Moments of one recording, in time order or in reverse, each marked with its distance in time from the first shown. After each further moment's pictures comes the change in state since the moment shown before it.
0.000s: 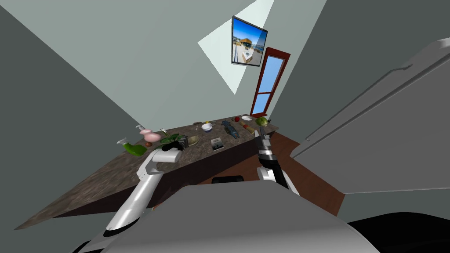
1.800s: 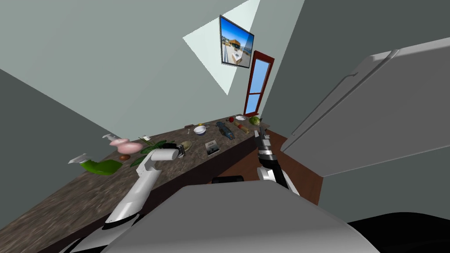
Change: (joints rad) left arm -0.039 0.042 0.043 0.198 0.123 0.248 0.153; right arm 0.000 0.000 0.000 0.000 0.000 0.000 0.000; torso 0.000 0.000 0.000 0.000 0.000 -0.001
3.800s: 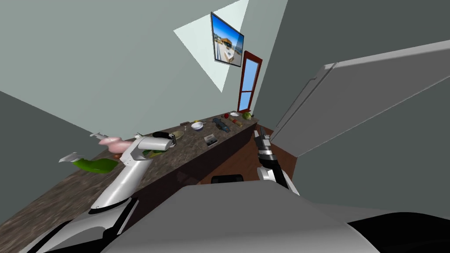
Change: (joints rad) left arm -0.135 0.182 0.037 -0.061 -0.072 0.081 -0.010; right arm 0.000 0.000 0.000 0.000 0.000 0.000 0.000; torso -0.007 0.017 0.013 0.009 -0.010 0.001
